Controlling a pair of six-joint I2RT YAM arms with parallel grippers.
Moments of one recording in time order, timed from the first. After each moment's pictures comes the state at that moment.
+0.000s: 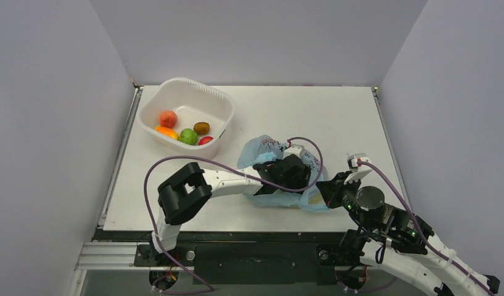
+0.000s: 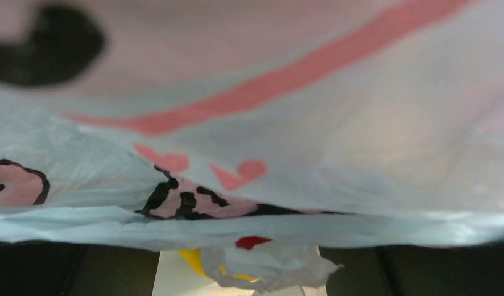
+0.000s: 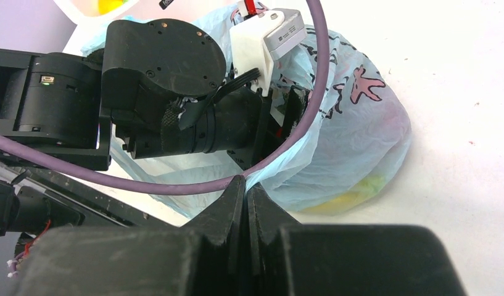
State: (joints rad) left arm -1.12 1.98 1.35 -0.15 -0.20 -0.75; right arm 0.96 0.40 0.77 -0.77 0.42 0.53
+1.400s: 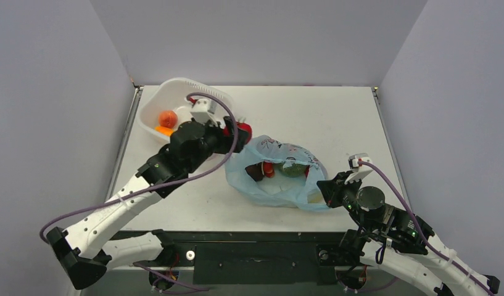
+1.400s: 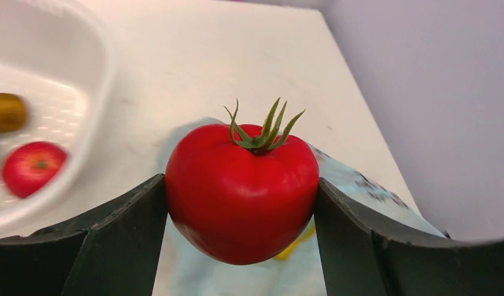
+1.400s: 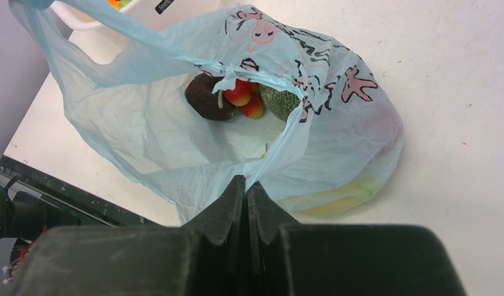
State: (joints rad) left arm -0.87 1.09 1.14 -0.28 -0.25 -0.55; right arm 0.96 0.39 0.77 -0.77 0.44 0.53
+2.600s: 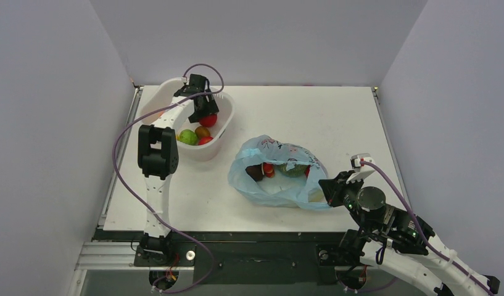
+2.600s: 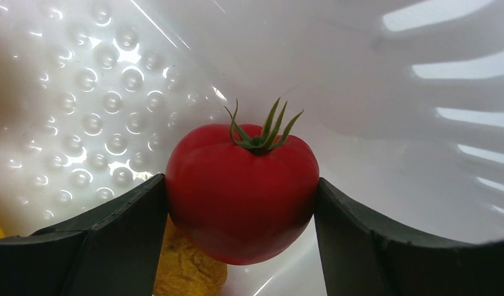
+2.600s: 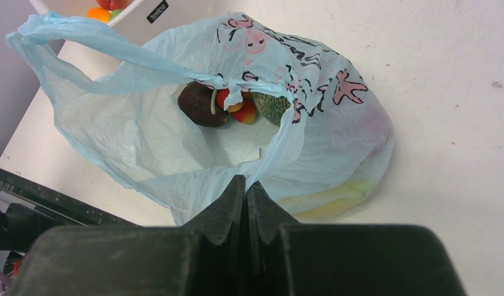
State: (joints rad) left arm -0.20 2.30 1.98 -0.64 -0.15 -0.57; right arm 0.96 0.39 0.77 -0.77 0.48 0.53
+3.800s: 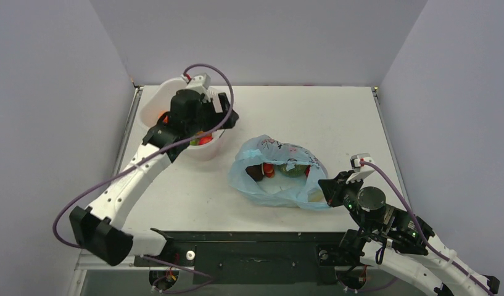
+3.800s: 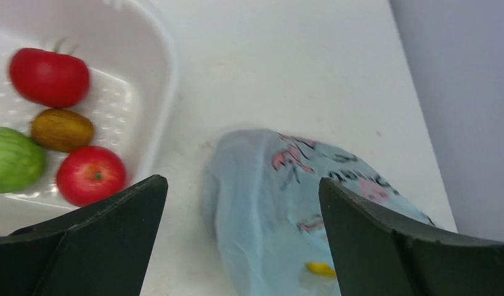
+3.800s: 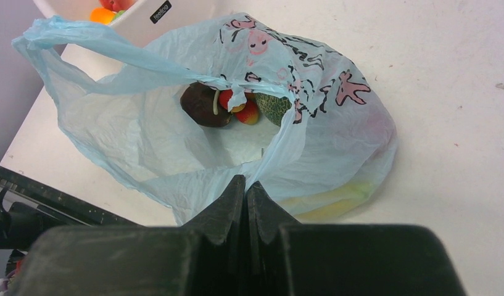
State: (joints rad) left arm -0.43 1.40 1.41 -0.47 -0.04 -0.51; right arm 0.96 0.38 0.77 -0.76 0.47 0.53
